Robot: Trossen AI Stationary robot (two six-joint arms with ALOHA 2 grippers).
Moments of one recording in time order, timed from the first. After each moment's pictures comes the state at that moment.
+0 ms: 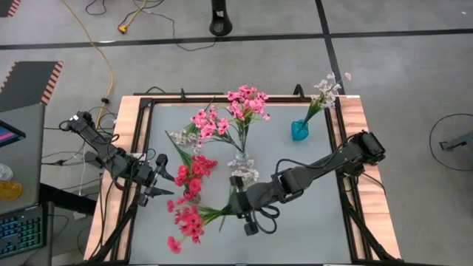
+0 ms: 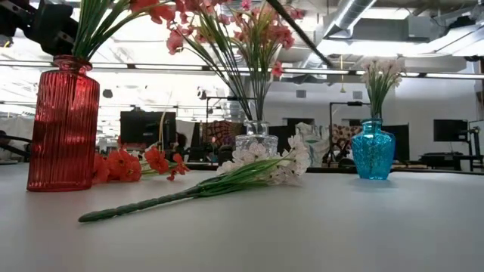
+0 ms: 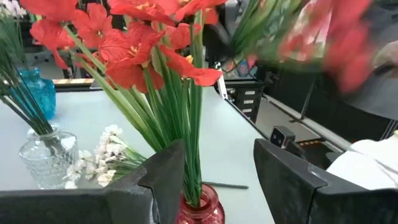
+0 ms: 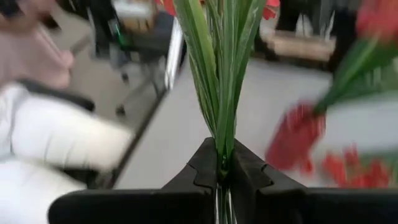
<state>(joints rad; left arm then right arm) -0.70 0.29 0.19 0.01 -0.40 -0.11 0.41 1.80 1.49 -0.10 0.08 0.06</state>
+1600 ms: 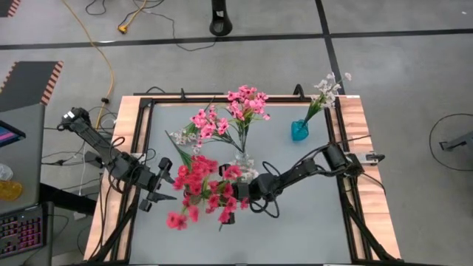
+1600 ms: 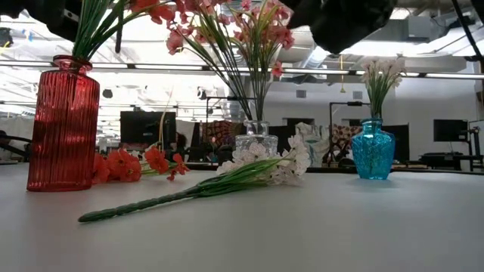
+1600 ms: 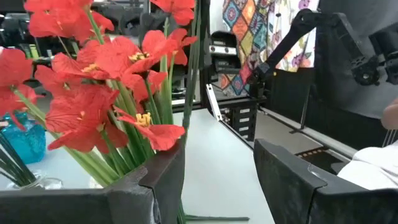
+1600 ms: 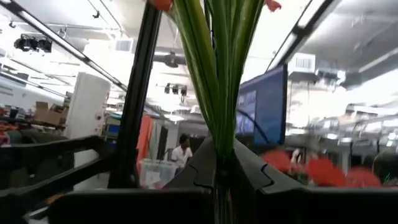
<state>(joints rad) -0.70 0.50 0.20 0.33 -0.37 0.01 0.32 2.19 1.35 1.45 0.12 -0.24</state>
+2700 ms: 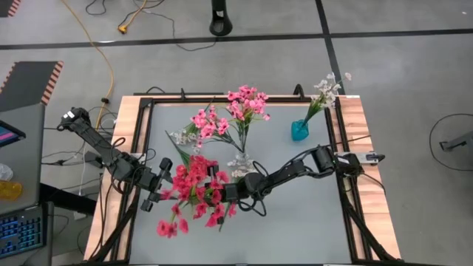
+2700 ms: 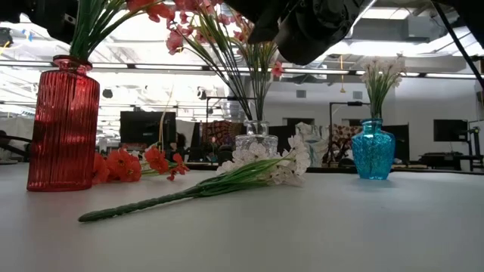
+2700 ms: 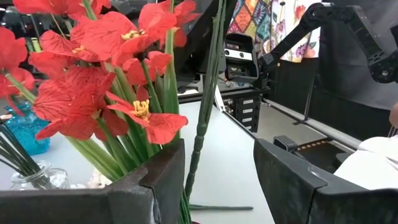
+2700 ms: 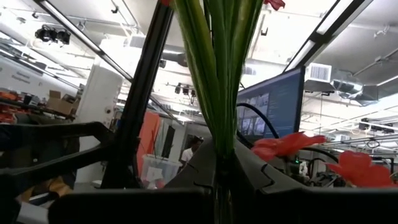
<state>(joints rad) -0.70 0.51 0.20 0.30 -0.38 0.00 0.28 2.31 1.53 1.39 0.02 -0.26</state>
